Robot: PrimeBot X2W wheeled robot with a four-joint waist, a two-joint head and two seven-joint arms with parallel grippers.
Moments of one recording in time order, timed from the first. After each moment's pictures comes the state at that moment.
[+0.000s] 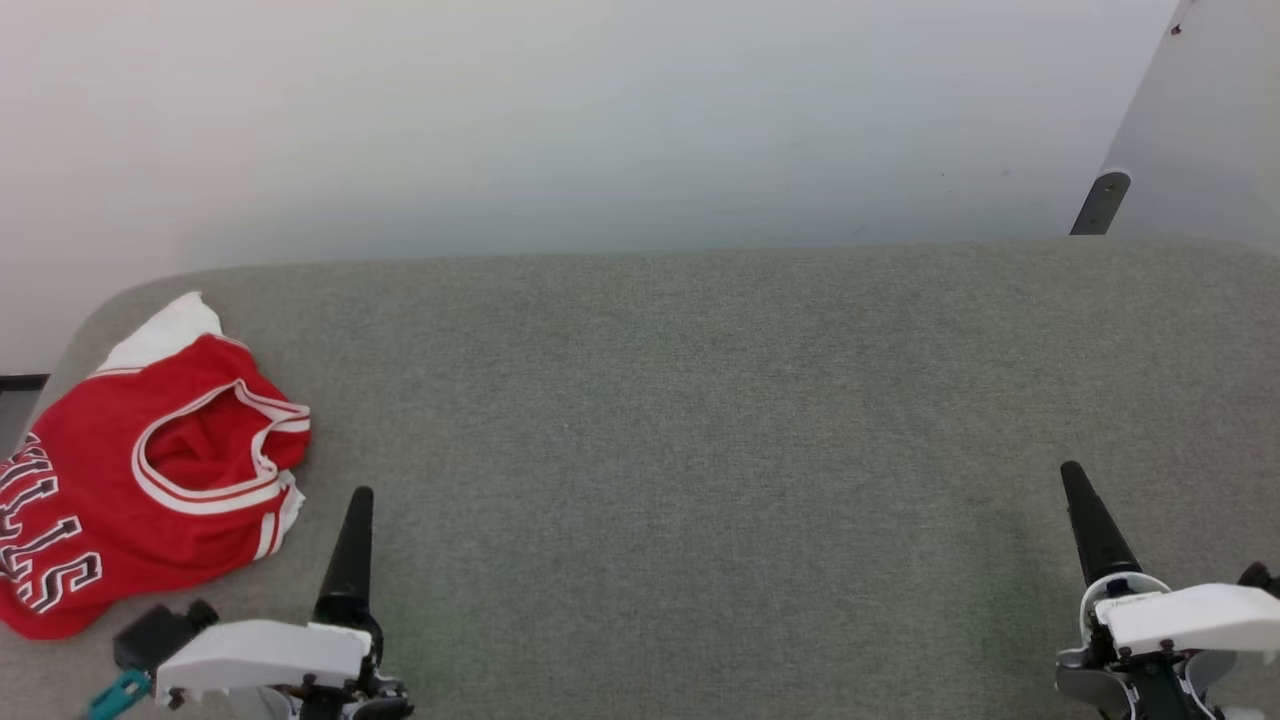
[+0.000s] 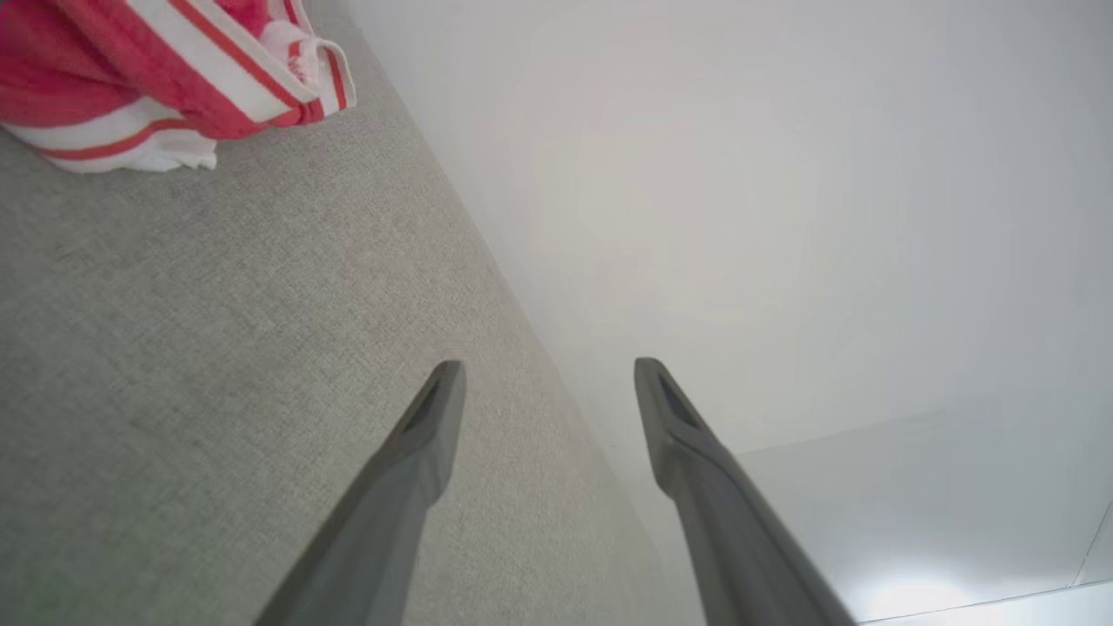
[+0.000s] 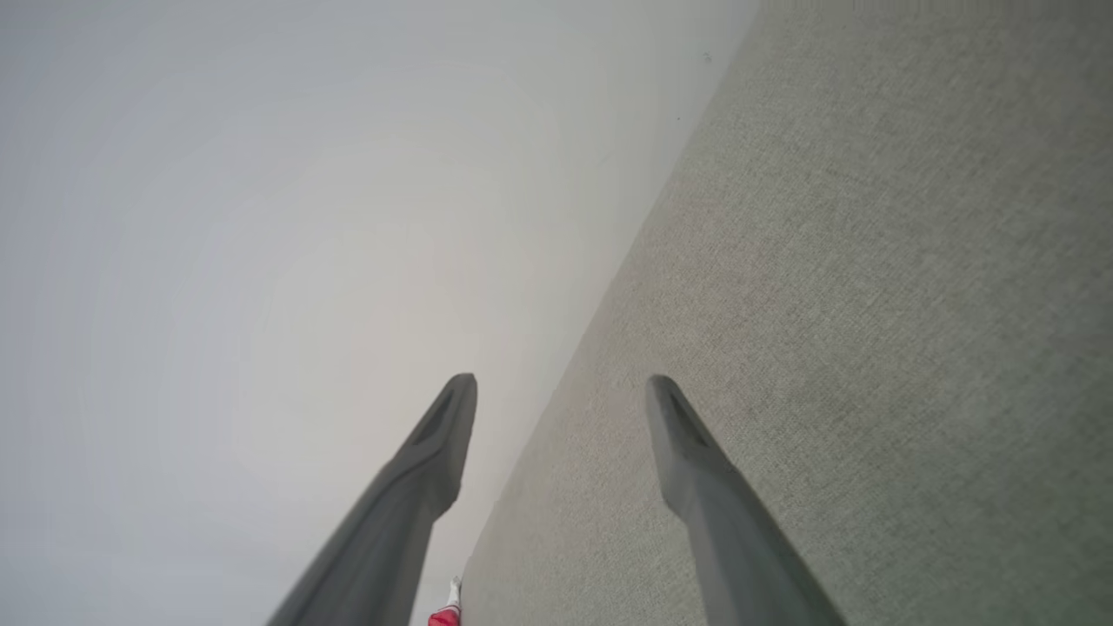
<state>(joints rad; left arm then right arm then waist) -0.11 0.07 0.09 0.30 -1.24 -0.13 0.00 -0.16 -0.11 -0.02 0.34 1.33 0.13 0.00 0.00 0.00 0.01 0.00</state>
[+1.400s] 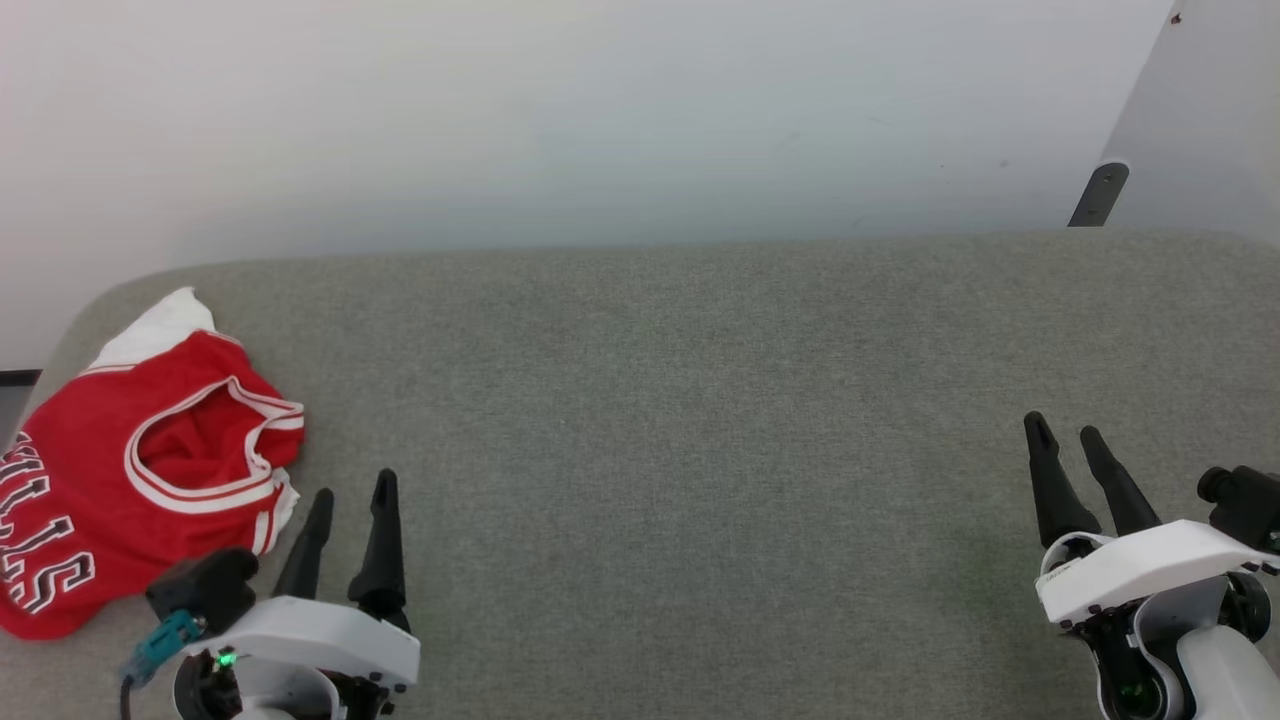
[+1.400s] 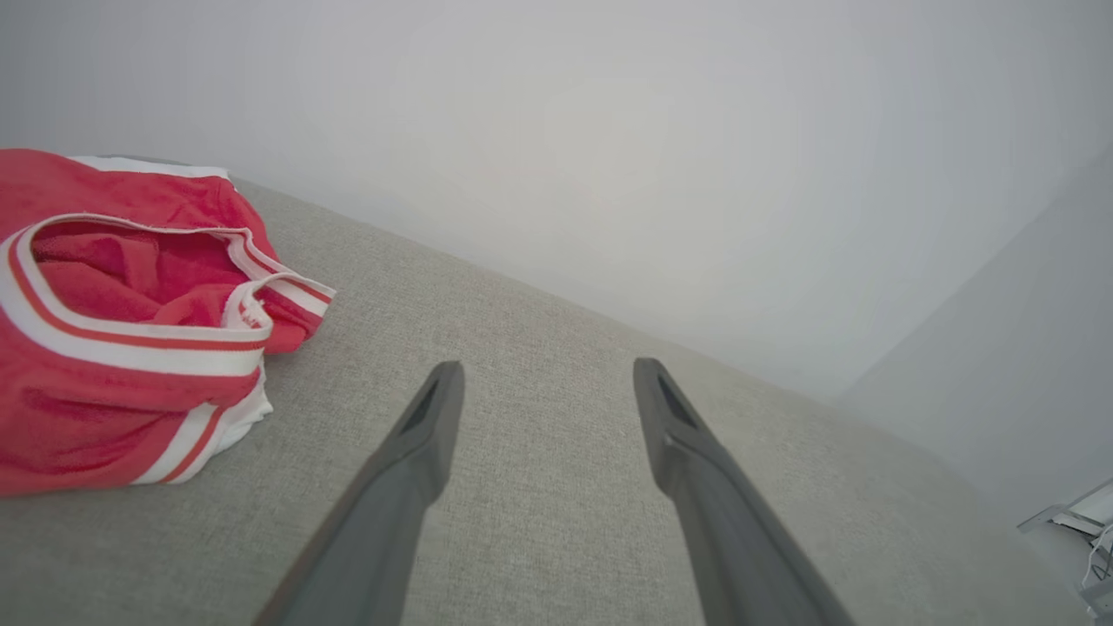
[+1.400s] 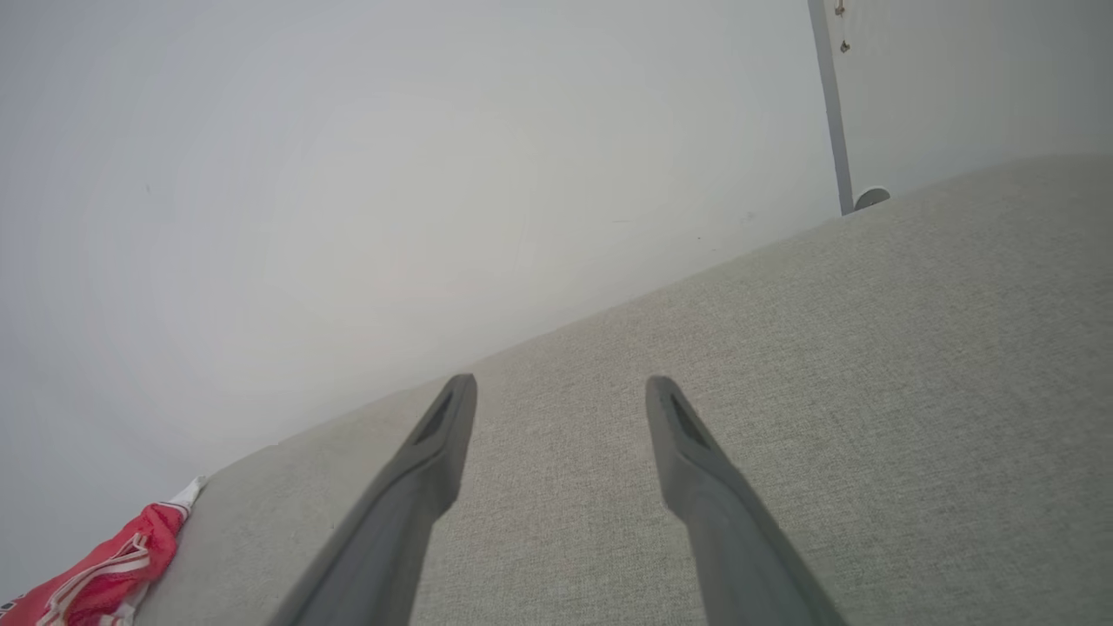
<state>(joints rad) -0.14 0.10 0.05 0.30 -0.55 -0.11 -0.14 -0.28 -0.19 0.09 0.41 0.71 0.13 -0.14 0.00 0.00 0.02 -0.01</state>
